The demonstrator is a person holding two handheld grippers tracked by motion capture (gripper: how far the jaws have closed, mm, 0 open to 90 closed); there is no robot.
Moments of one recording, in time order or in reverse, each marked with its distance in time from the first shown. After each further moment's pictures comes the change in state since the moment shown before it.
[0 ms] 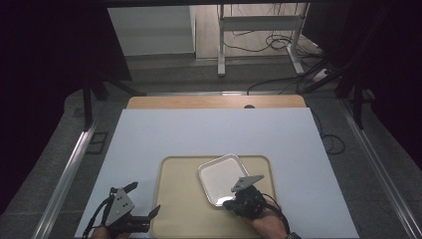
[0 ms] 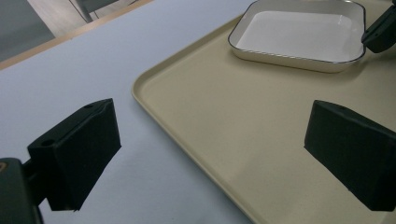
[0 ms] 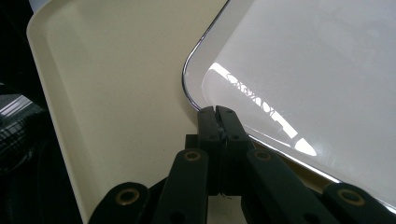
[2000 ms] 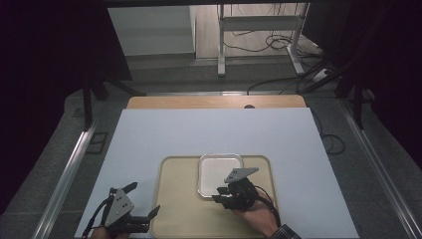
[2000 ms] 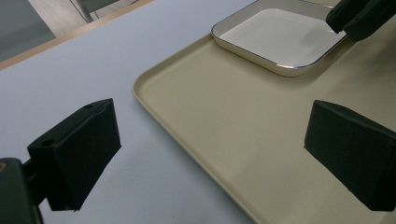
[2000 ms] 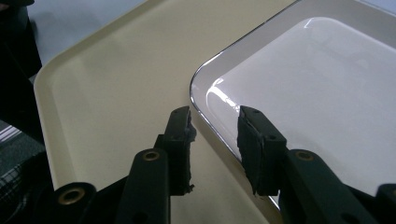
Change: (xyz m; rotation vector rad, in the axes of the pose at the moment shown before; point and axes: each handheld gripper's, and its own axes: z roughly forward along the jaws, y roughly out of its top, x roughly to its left) left arm 0.000 -0.001 -0.001 -0.003 0.002 -0.001; right arm 0.000 0.027 0.005 -0.105 -0.007 -0.007
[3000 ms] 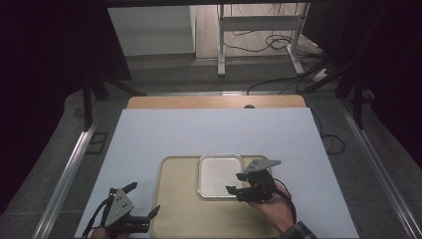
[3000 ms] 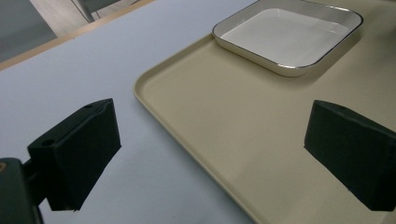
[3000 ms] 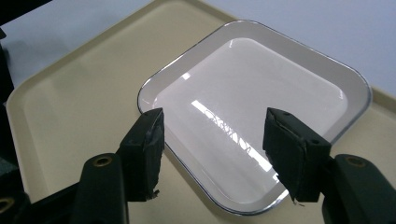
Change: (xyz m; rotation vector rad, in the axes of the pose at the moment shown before) left arm 0.000 0.000 0.000 0.003 0.007 0.001; right arm -0.030 -0.002 -0.039 -0.077 -0.089 0.045
